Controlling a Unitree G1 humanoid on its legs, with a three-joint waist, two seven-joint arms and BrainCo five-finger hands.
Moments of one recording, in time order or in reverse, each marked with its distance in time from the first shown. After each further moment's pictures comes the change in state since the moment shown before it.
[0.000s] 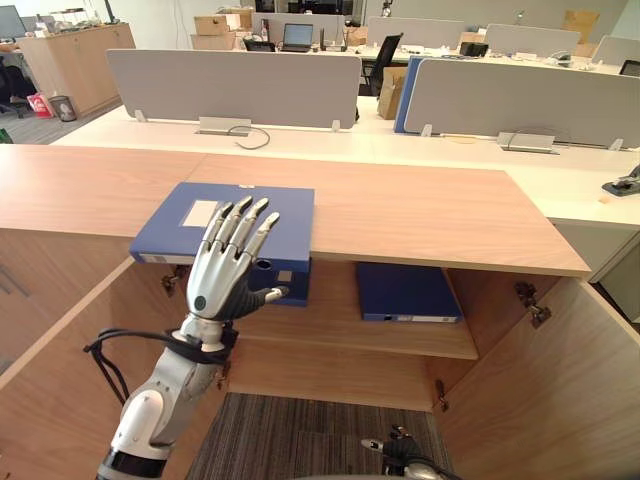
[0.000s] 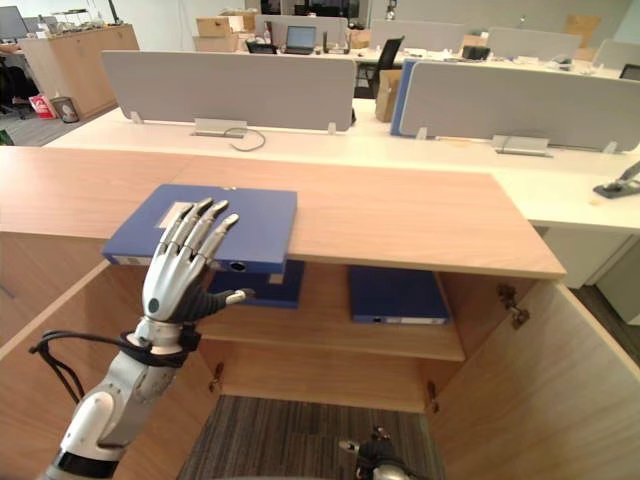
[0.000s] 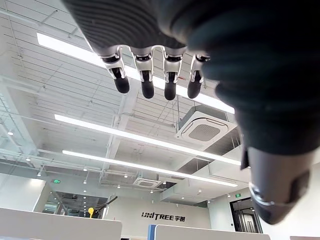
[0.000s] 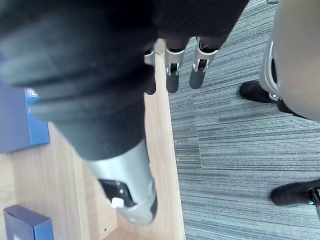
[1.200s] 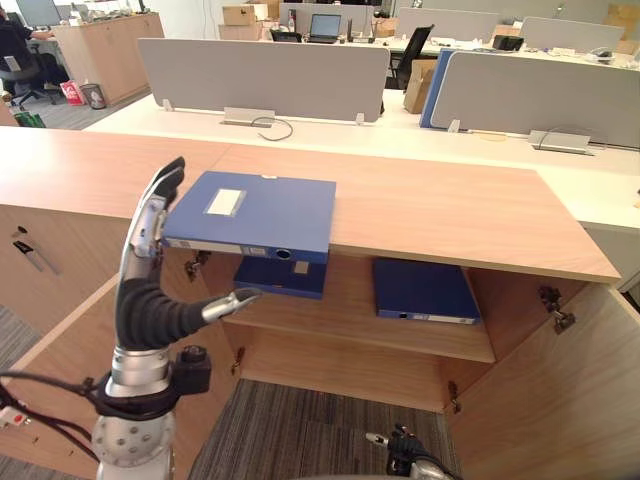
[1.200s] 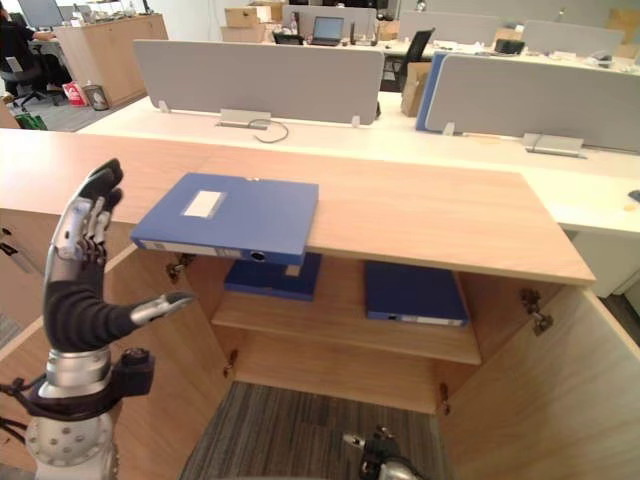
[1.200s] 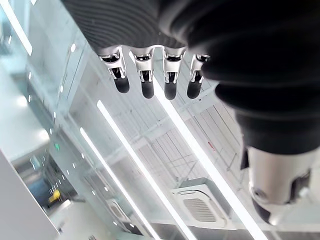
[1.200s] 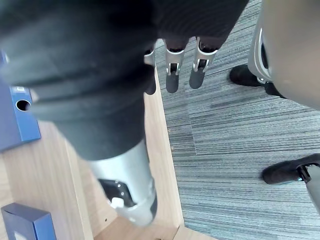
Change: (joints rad) left arm 0.243 -0.288 0.211 -0.498 -0.631 -0.097 -0.359; right arm -0.013 0.016 -0.140 -0.030 -0.033 0.054 0.083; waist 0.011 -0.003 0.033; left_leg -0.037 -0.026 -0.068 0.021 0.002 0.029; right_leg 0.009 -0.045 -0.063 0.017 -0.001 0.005
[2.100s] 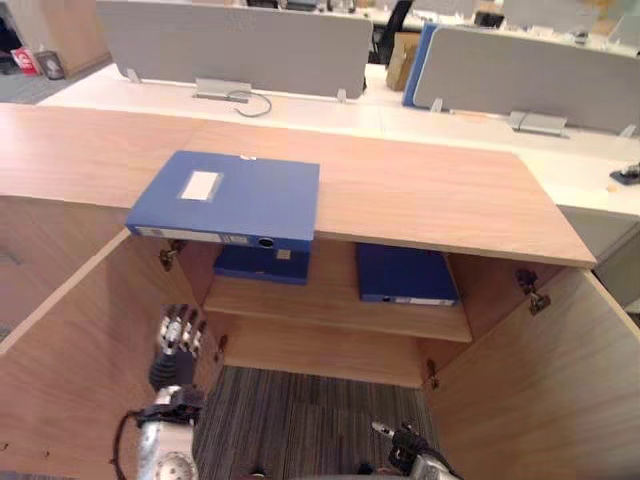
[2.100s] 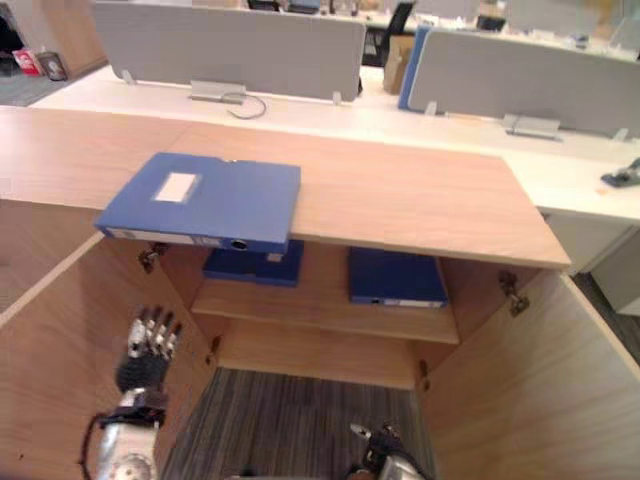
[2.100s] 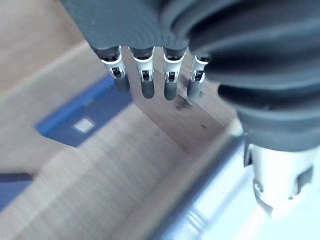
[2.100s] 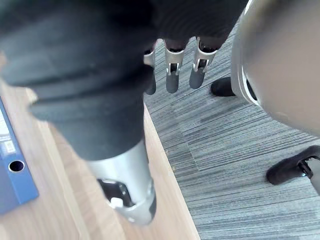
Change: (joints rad) left arm 0.011 -0.057 0.125 0.754 -1.213 0.151 -0.319; right arm -0.017 -0.024 0.005 0.009 0.226 0.031 -0.021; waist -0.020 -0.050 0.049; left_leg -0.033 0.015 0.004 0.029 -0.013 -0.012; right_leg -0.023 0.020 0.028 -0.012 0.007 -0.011
